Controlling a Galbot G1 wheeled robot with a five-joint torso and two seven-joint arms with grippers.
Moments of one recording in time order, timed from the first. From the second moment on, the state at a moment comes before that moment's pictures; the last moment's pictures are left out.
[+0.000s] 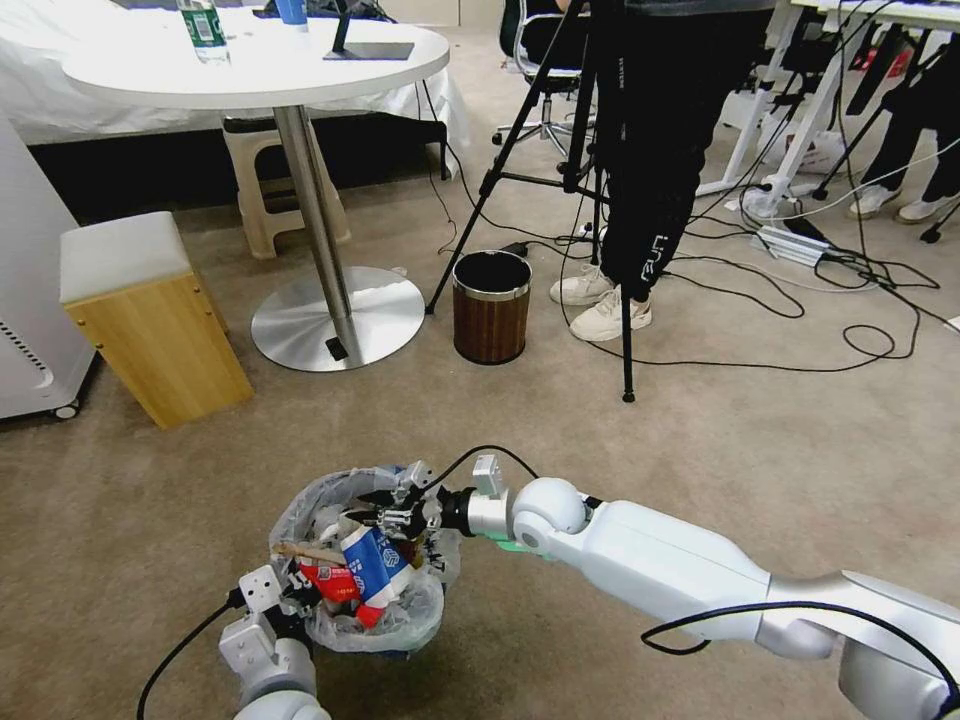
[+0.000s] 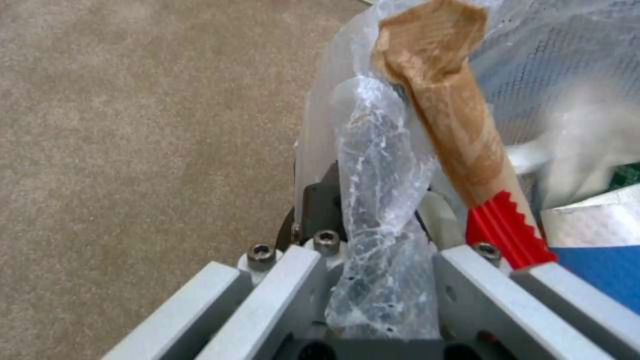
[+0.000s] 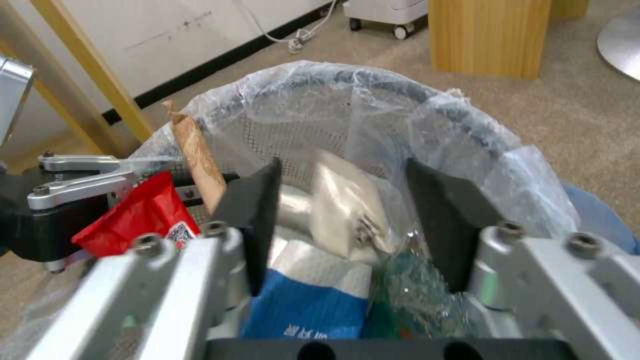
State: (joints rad) left arm 1.68 -1.61 -0.54 -2.09 -0.28 0.29 -0.40; right arm -0.39 1.10 -0.75 1.44 0.92 -0.08 -0.40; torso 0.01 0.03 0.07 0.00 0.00
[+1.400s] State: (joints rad) left arm 1.33 -1.29 -0.60 -1.97 -0.95 0.58 -0.66; right arm -0.60 0.80 -0.18 1.83 1.02 -0.04 -0.33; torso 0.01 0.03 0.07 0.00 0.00
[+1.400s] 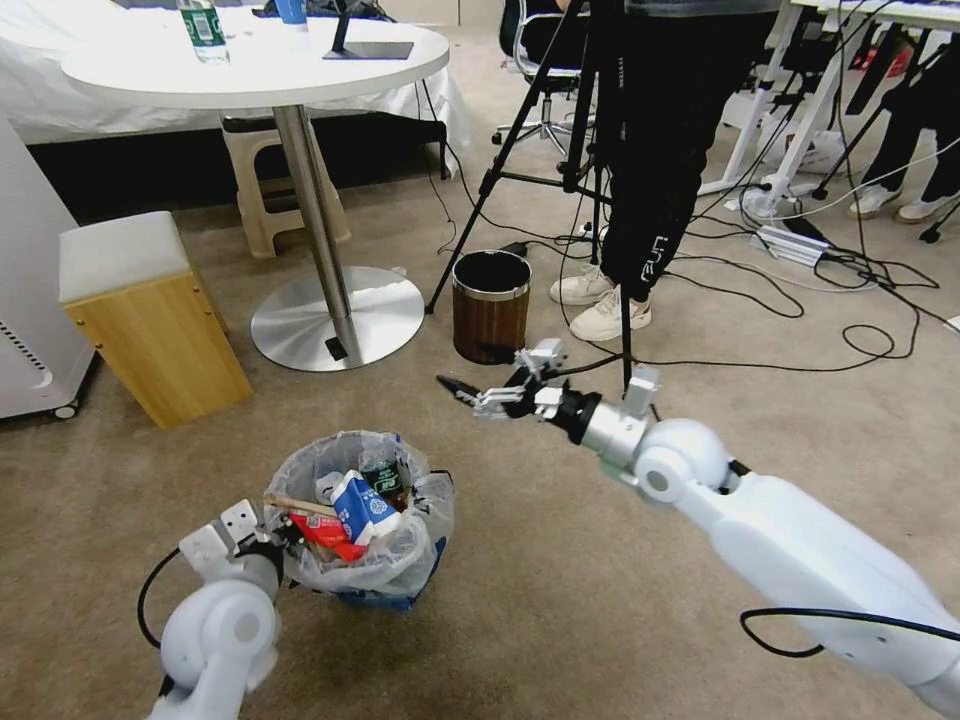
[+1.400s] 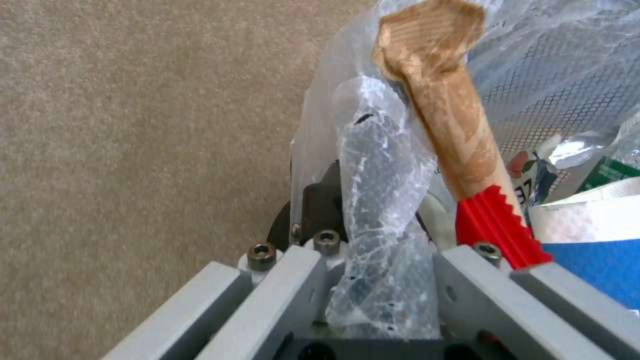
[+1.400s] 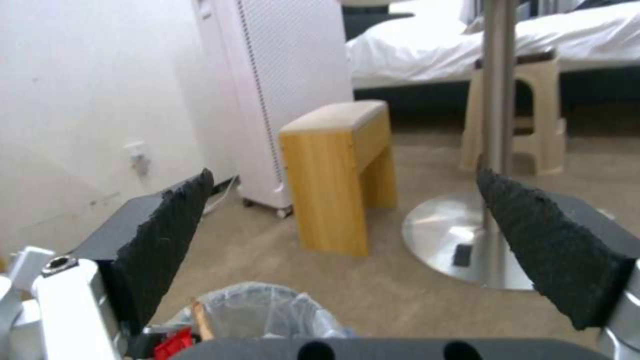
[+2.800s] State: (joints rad) left arm 1.29 -1.23 -0.56 -1.93 -0.98 0.56 -0.71; right arm -0.61 0.83 -0.17 1.79 1.00 0.02 -0.36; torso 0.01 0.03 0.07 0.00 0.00
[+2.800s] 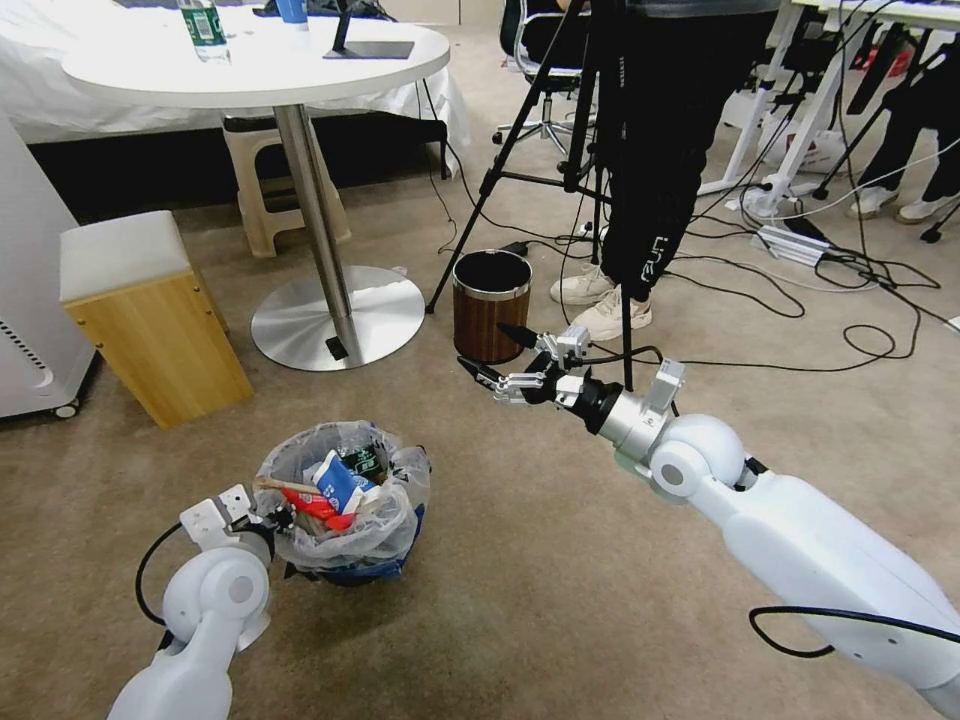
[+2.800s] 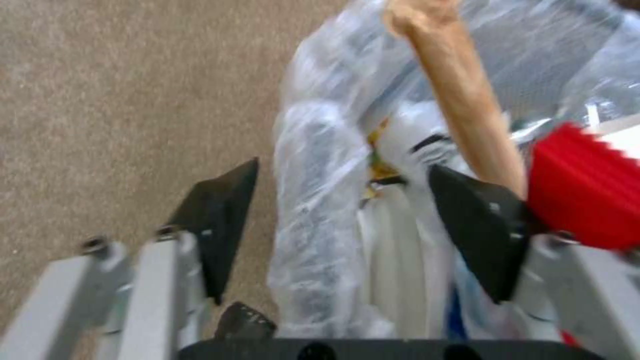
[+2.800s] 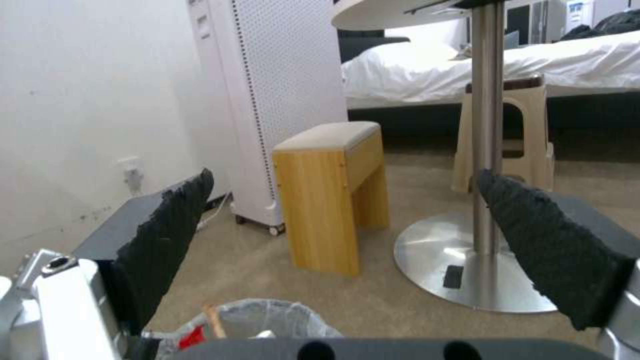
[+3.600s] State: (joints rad) left arm 1.20 -1.22 -0.57 -1.91 -0.81 0.41 -0.54; right arm -0.63 0.87 -0.11 1.79 0.98 0.03 -0.16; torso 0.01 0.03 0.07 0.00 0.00
